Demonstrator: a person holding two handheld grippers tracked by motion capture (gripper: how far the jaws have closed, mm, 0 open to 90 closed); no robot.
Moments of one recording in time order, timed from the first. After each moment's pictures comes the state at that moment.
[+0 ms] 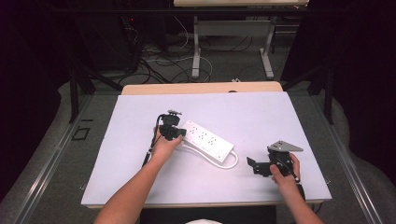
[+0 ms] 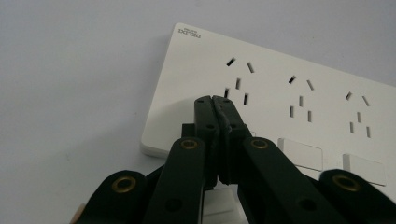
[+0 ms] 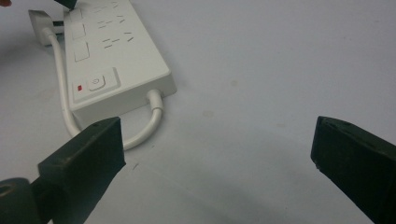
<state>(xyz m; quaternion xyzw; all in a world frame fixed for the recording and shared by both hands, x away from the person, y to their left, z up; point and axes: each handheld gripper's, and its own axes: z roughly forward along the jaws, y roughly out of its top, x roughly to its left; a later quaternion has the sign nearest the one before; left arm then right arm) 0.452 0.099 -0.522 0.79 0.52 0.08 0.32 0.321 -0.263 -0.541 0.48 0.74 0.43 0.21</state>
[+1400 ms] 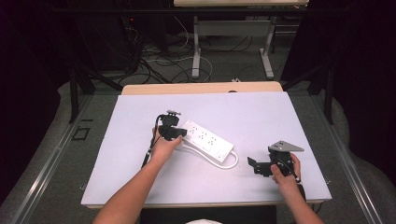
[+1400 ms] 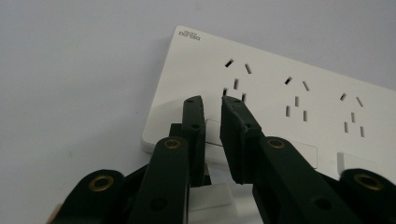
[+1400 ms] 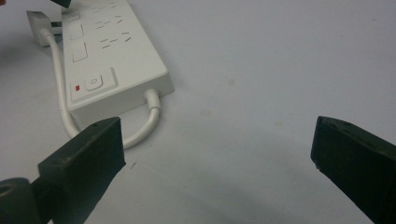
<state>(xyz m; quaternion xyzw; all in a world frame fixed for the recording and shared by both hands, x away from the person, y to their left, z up) 0.448 0.101 -0.520 0.78 0.52 0.08 0.32 0.321 -0.266 -0.541 0.48 0.74 0.43 0.21</state>
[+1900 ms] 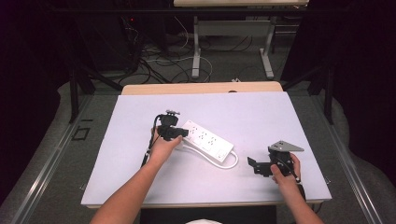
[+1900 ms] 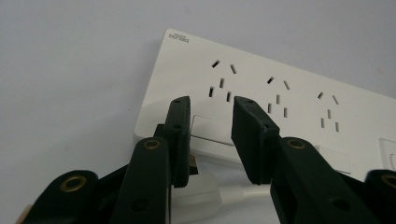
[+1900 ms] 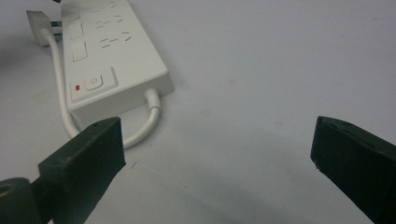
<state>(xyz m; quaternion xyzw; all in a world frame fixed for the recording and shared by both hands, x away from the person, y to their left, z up) 0.441 0.102 -0.511 0.78 0.52 0.07 0.34 0.321 -0.265 -0.541 0.48 0.74 0.43 0.21</state>
